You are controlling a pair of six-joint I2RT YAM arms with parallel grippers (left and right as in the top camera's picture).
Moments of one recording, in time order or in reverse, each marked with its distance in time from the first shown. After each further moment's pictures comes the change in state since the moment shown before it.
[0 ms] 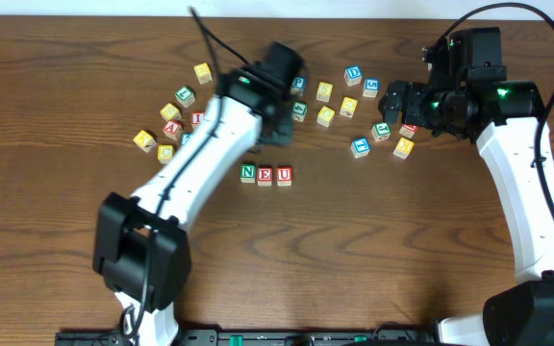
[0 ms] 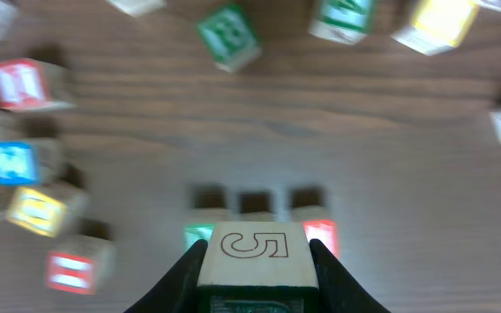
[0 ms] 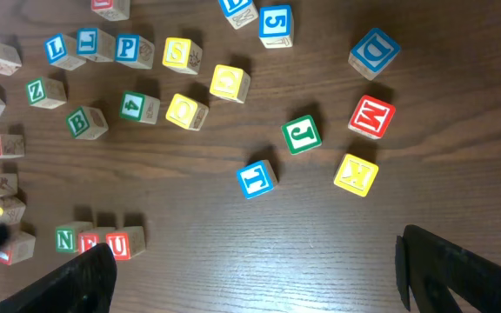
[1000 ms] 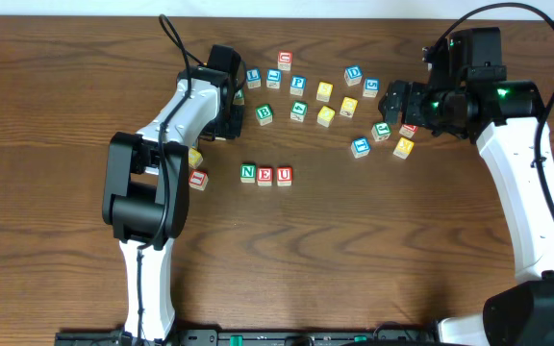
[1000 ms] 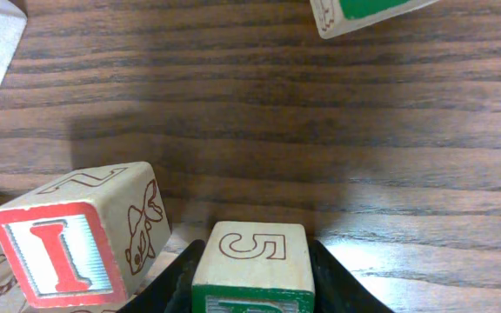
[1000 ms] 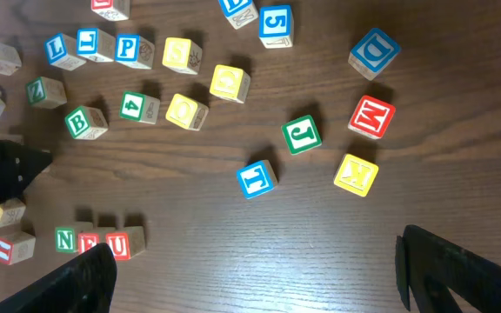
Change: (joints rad) left arm 0.303 0.308 -0.014 0.202 0.008 0.299; right arm 0.000 0.000 0.000 0.000 0.000 0.000
